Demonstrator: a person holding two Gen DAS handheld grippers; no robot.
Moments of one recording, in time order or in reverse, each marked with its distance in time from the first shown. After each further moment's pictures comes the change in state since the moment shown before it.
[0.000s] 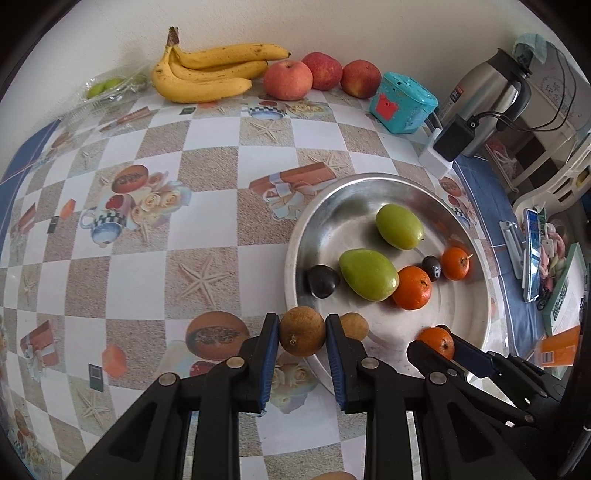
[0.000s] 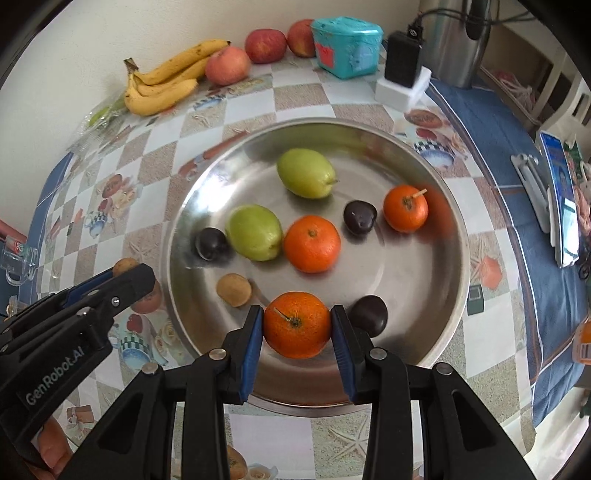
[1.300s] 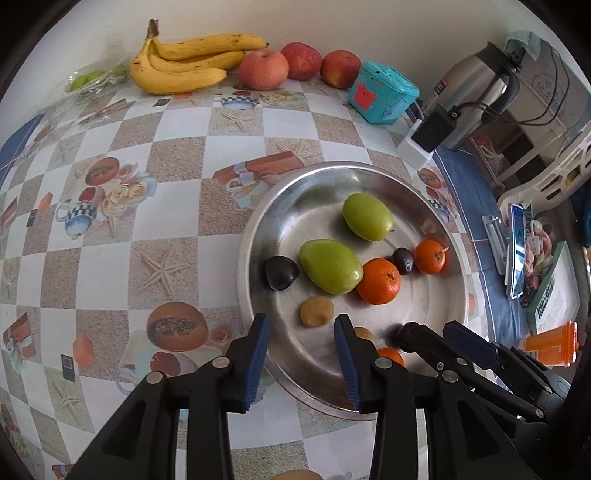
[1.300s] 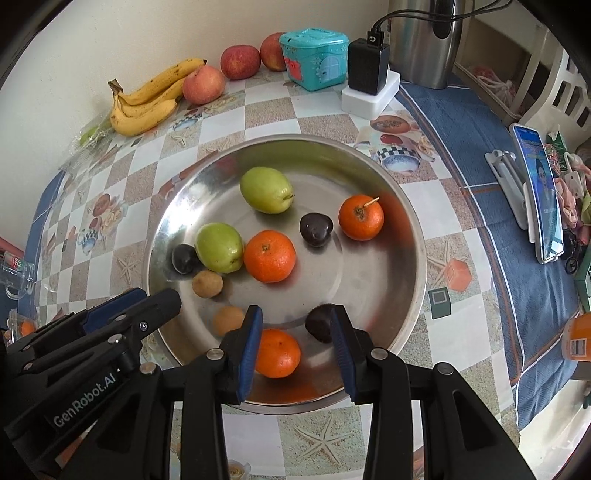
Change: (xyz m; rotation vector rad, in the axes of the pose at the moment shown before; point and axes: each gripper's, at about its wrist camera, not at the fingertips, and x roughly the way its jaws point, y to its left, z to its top) left arm 0.002 -0.018 -0.002 -0.015 0.025 -0.047; right arm -0.020 -0.026 0.005 0.039 -0.026 -0.008
